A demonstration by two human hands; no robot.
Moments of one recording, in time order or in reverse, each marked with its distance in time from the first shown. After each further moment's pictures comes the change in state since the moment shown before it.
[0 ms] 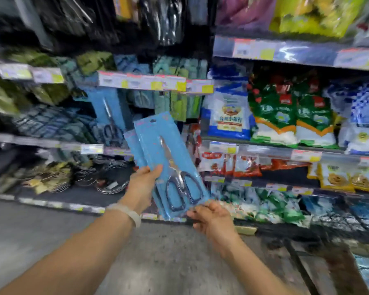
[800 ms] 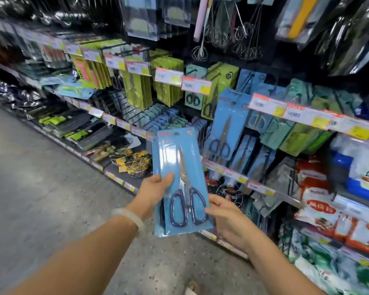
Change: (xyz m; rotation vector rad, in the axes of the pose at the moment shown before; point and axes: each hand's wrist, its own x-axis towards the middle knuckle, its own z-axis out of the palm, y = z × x) left_hand 0.048 0.068 -0.279 0.140 0.274 0.026; right_hand 0.088 0.030 0.261 -0.218 -0.683 0.214
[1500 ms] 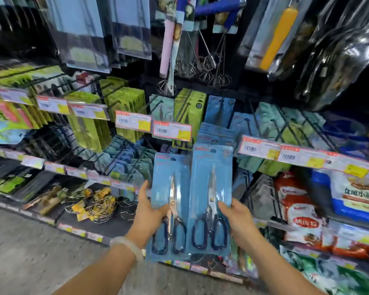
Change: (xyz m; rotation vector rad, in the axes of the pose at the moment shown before) left_hand 0.146 0.052 0.021 0.031 -0.220 0.192; right_hand 0.110 -0.077 -0.049 -0.200 0.763 -0.206
